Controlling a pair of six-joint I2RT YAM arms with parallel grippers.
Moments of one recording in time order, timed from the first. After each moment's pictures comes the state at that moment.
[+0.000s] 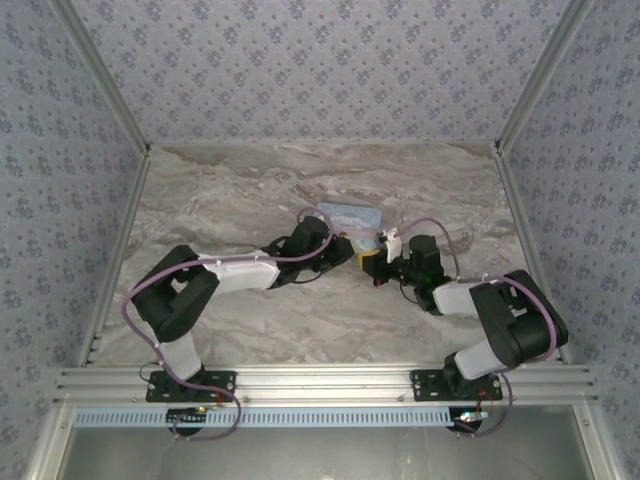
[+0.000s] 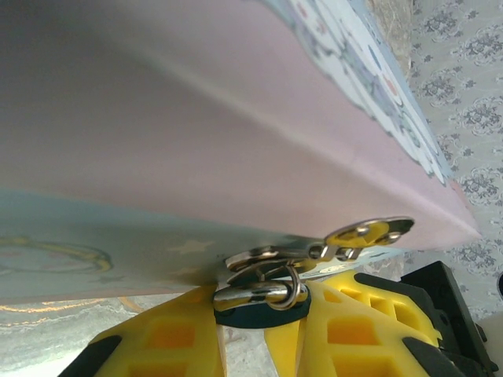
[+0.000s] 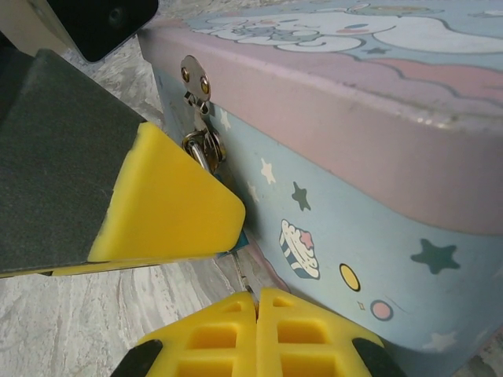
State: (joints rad) left arm -0.85 1.76 0.95 0.23 0.15 -1.17; right arm 0.37 1.49 0.36 0.71 -0.56 0.20
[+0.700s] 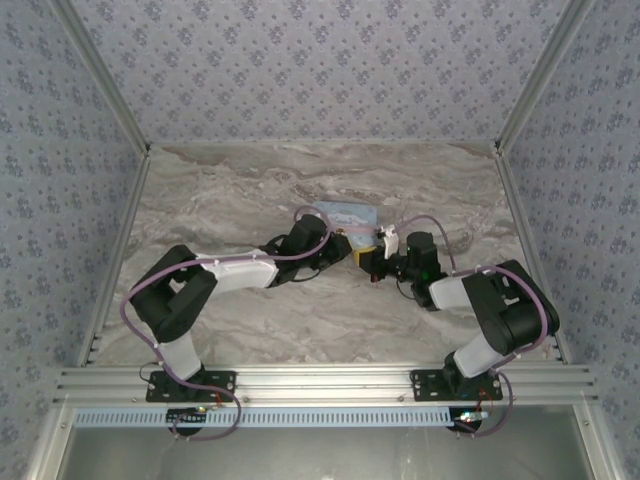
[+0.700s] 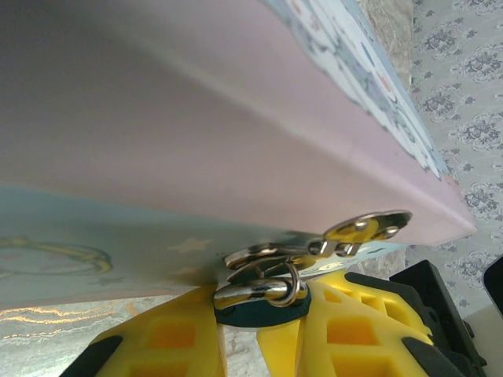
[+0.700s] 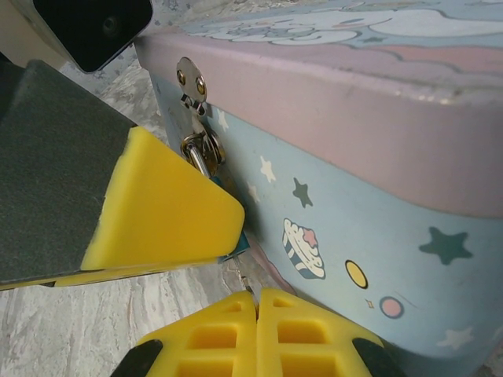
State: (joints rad) left arm -0.84 1.75 0.95 0.23 0.14 -1.17; right arm 0.37 1.56 0.39 0.78 -0.60 0.26
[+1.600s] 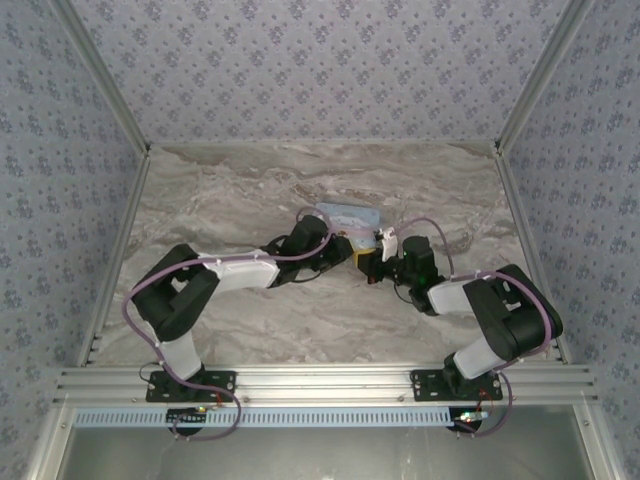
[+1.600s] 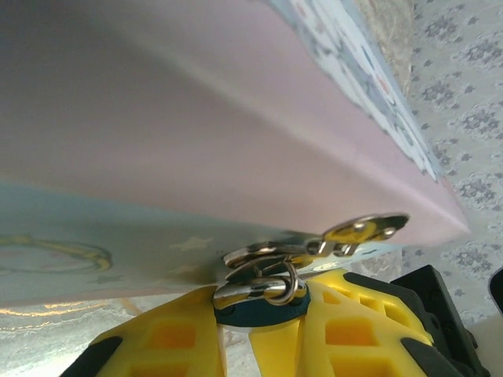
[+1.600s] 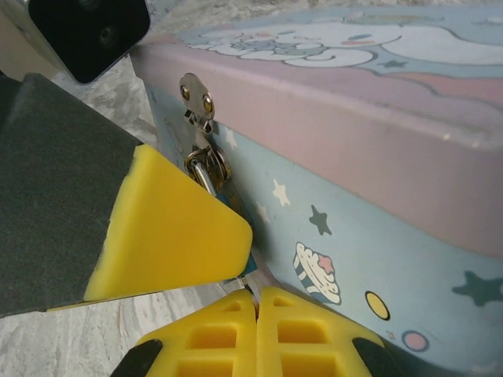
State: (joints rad) left arm -0.85 1.77 0.95 0.23 0.17 -1.18; right arm 0.42 1.53 0.35 0.77 -0.47 0.29
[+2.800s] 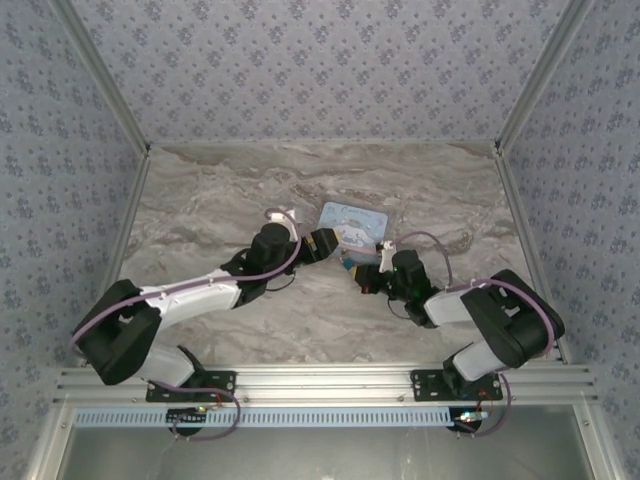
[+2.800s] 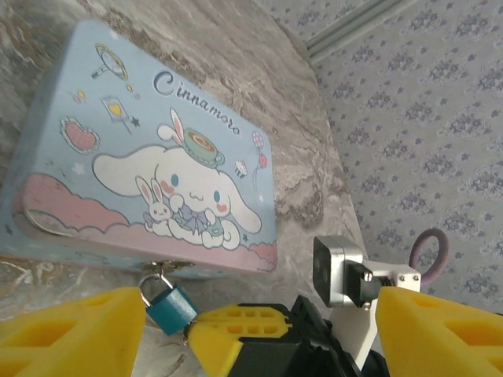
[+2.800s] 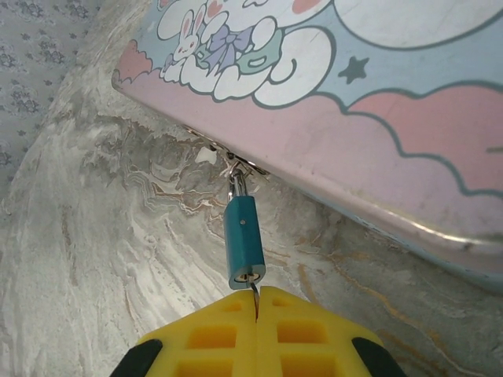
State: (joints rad) left arm -0.80 1.40 0.70 0.37 0.06 -0.97; right arm 0.54 1.49 0.29 0.71 -0.28 0.60
